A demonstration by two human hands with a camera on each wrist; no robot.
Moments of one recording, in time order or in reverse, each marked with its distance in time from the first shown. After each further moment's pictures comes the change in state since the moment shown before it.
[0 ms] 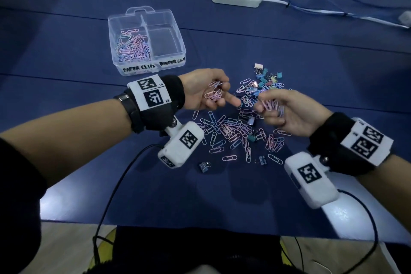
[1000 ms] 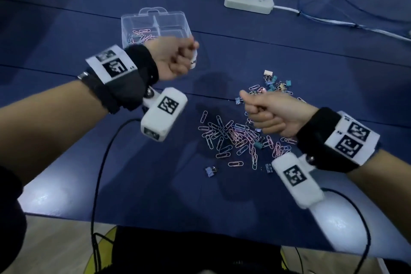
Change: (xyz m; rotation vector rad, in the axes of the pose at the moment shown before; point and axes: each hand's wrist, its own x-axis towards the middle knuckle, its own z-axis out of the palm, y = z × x) left_hand -0.038 0.031 -0.058 -0.219 0.304 0.216; right_hand 0.017 -0.014 0.032 -0.242 -0.137 0.130
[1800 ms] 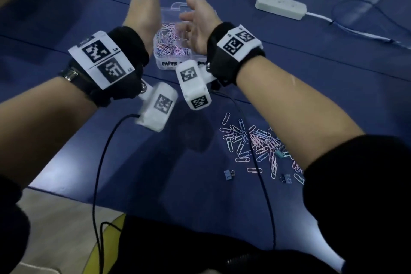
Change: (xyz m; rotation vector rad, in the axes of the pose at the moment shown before) left_hand -0.019 0.019 -0.062 0.087 0.600 0.540; right_hand 0.129 -0.129 0.123 0.190 0.075 -0.280
